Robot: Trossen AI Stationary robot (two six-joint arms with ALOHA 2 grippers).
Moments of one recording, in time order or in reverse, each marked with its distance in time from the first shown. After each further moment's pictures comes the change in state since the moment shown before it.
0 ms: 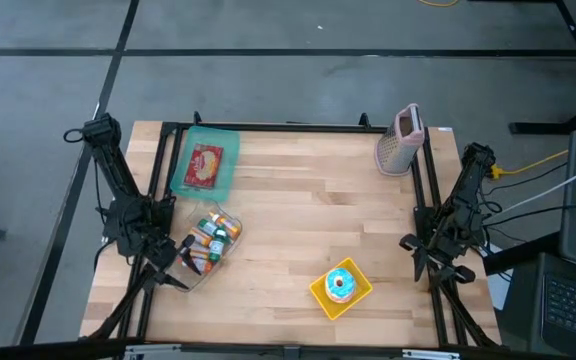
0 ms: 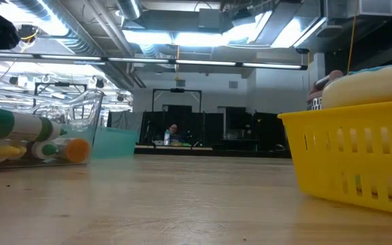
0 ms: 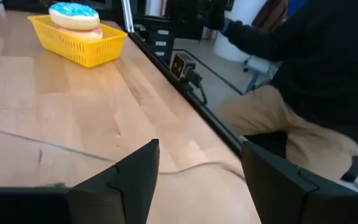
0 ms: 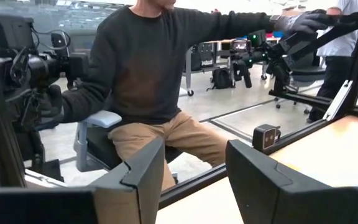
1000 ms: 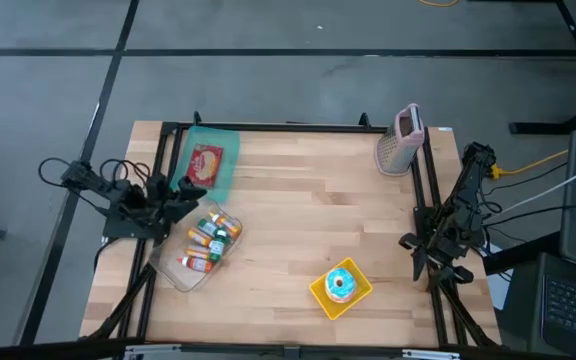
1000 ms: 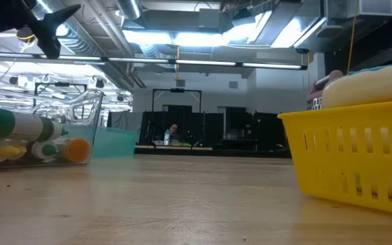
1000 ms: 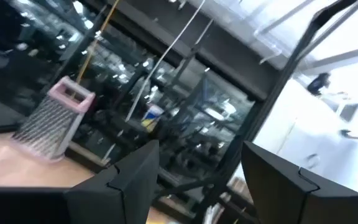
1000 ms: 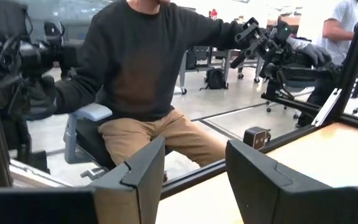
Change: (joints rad) left arm 0.715 -0.677 0.000 0.057 0.070 0.000; right arm 0.000 0.011 0.002 0.001 0.016 -0.067
